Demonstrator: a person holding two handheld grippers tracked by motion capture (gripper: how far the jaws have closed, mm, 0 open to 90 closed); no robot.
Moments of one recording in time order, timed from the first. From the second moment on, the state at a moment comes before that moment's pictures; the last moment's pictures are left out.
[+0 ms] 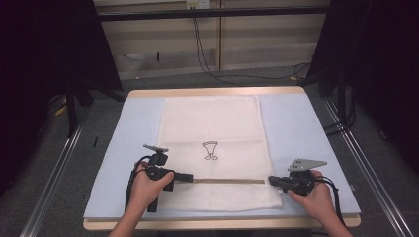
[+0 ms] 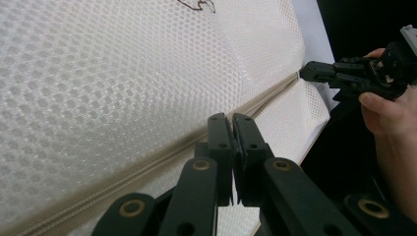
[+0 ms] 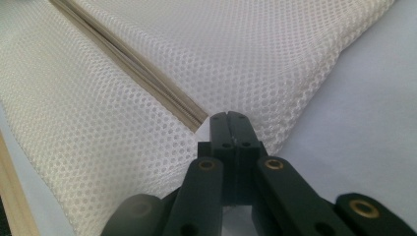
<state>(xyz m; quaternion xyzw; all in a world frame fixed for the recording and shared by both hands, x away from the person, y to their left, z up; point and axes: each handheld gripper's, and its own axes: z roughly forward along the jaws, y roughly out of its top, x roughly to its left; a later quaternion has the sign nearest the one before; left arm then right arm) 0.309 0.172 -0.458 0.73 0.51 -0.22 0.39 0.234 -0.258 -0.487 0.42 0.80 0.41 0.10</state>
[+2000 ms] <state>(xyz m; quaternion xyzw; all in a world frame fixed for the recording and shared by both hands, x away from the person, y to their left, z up) 0.305 0.249 -0.451 0.70 0.55 -0.20 0.41 0.235 -0.259 -0.487 0.42 0.80 0.41 0.09</state>
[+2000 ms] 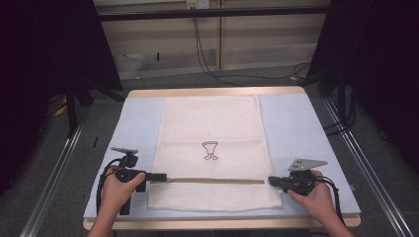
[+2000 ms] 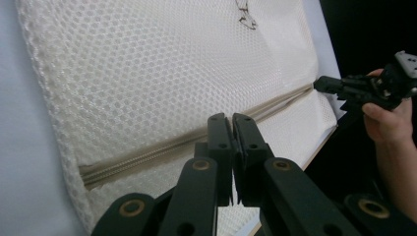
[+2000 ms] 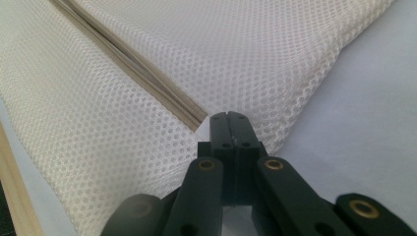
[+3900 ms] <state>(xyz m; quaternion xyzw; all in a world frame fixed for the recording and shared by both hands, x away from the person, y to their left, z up) 0.303 0.319 -0.453 0.64 0.61 -0.07 0.47 0.238 -0.279 -0.476 0.48 0.73 0.46 0.16</state>
